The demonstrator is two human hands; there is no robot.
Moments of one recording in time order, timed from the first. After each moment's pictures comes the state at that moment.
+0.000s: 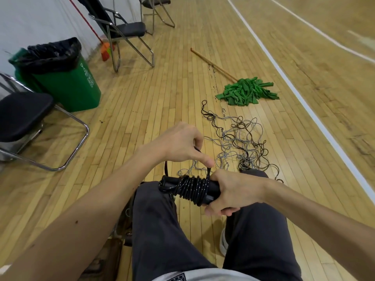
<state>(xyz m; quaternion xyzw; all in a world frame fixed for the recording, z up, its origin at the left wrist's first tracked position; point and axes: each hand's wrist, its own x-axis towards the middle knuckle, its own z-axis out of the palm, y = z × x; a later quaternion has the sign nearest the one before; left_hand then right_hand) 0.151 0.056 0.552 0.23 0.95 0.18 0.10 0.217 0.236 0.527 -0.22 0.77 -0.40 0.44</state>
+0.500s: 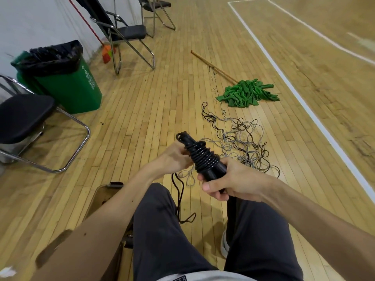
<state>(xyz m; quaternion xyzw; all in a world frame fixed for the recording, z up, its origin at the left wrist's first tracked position) 0.166 0.038 0.502 0.07 0.82 0.52 0.21 0.208 0.239 0.516 -0.13 0.61 -0.66 0.42</state>
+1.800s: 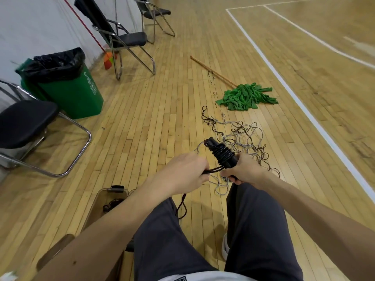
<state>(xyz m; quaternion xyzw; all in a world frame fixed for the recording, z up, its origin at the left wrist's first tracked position) 0.205 0.074 0.531 0.23 0.96 0.09 0.13 0.166 0.271 0.460 0.07 0.80 -0.54 0.26</state>
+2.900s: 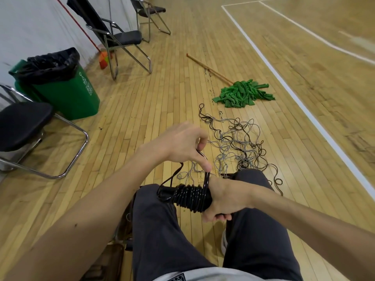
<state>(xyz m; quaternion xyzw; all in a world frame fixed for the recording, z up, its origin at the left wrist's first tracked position) 0.162 0.074 0.573 0.27 0.95 0.12 0.11 0.227 0.231 0.503 -0.21 0.80 -0.35 0.44</state>
